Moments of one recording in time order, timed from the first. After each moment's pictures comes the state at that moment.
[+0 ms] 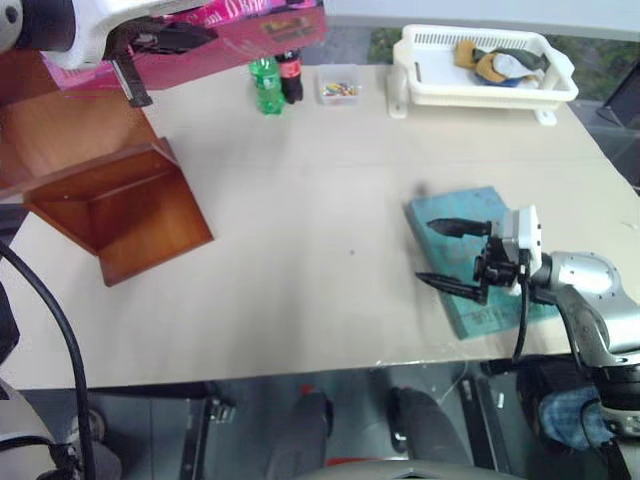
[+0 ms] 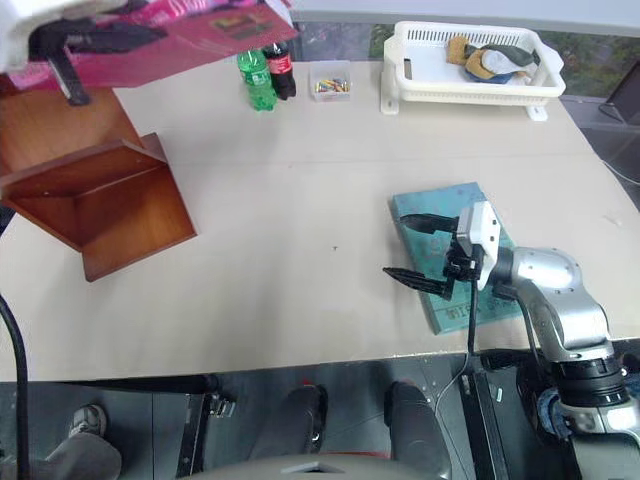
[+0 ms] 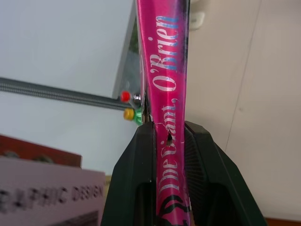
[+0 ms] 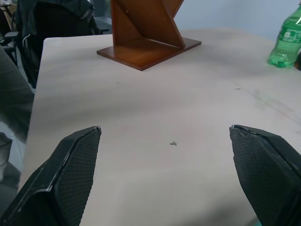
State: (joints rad) left arm -1.34 1.25 -0.26 -0.33 0.04 0.85 -1.23; right arm -0.30 -0.60 -0.01 -0.15 0.53 0.19 1.13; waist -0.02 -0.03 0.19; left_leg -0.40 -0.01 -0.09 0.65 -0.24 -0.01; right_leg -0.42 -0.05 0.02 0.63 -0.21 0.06
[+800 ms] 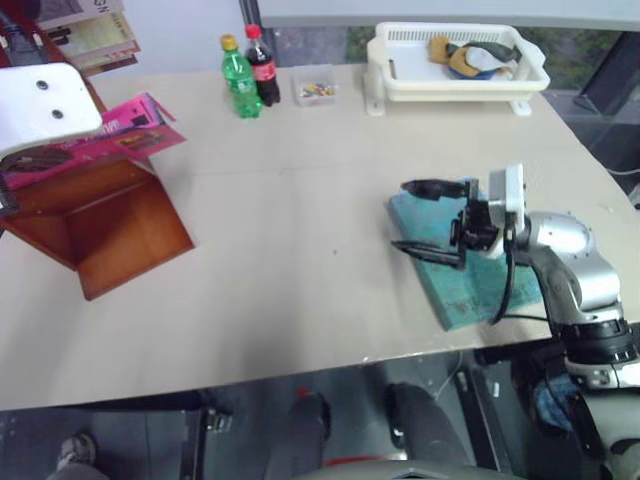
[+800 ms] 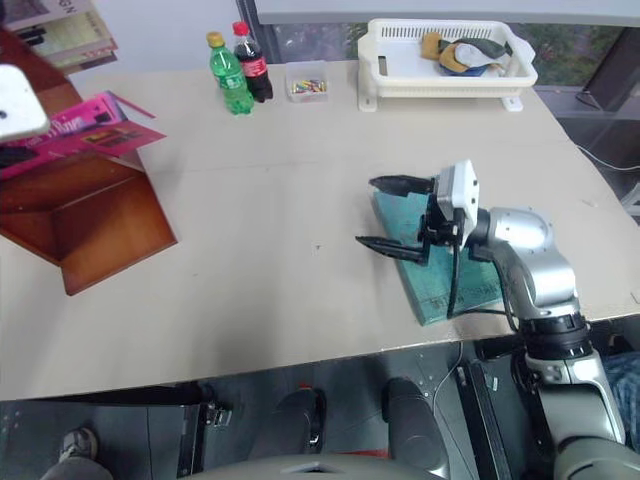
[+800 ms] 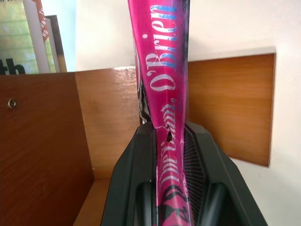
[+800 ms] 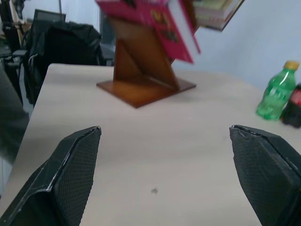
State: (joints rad) left arm -0.47 1.61 0.20 -0.33 0.14 0.83 -1.25; right arm -0.57 -0.50 0.03 -0.07 0.54 0.20 1.16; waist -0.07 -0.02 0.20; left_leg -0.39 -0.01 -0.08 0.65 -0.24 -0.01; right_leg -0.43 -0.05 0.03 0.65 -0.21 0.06
